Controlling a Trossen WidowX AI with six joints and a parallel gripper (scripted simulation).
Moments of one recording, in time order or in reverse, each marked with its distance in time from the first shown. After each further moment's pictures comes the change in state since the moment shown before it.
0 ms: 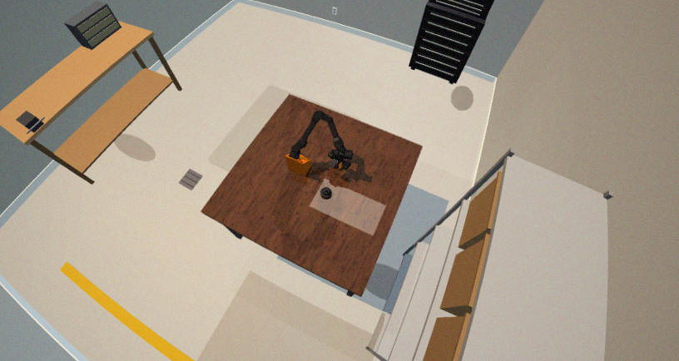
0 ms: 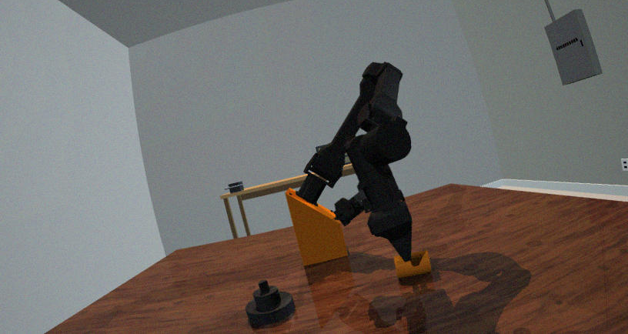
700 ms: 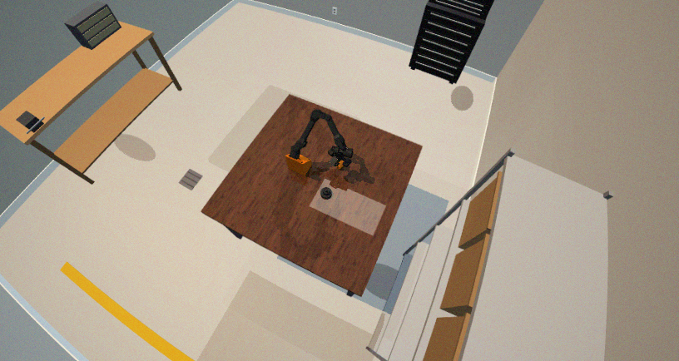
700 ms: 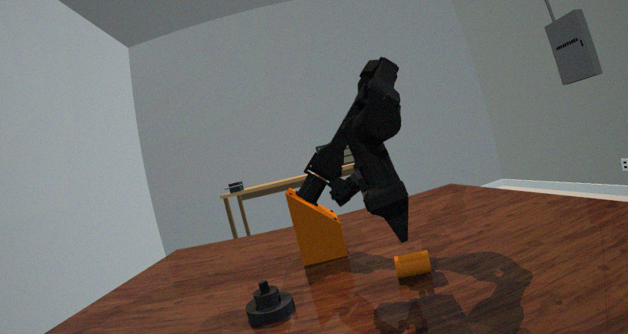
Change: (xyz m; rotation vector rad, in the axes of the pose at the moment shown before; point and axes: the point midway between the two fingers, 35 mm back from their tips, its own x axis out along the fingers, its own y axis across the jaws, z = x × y) arm -0.033 0.001 -0.006 -0.014 -0.009 0.007
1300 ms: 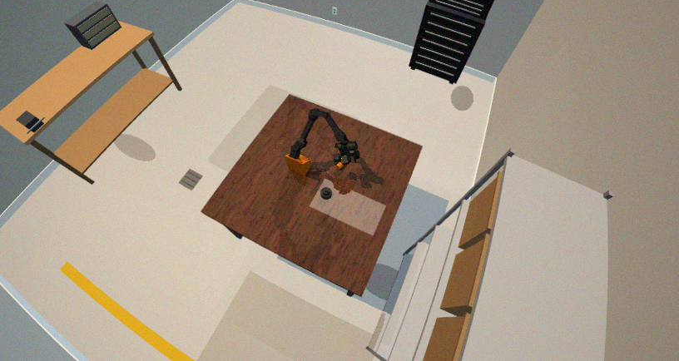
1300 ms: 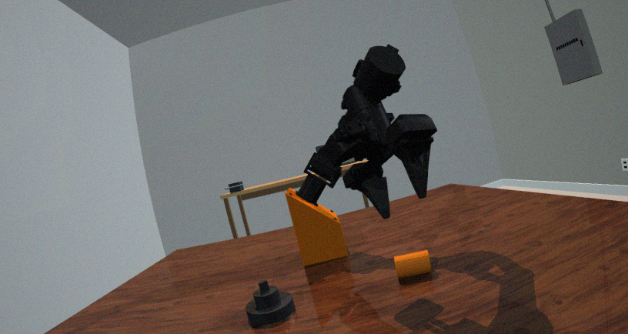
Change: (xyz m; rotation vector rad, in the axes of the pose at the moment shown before) arm -0.055 0.071 -0.019 -0.678 -0.156 0.311
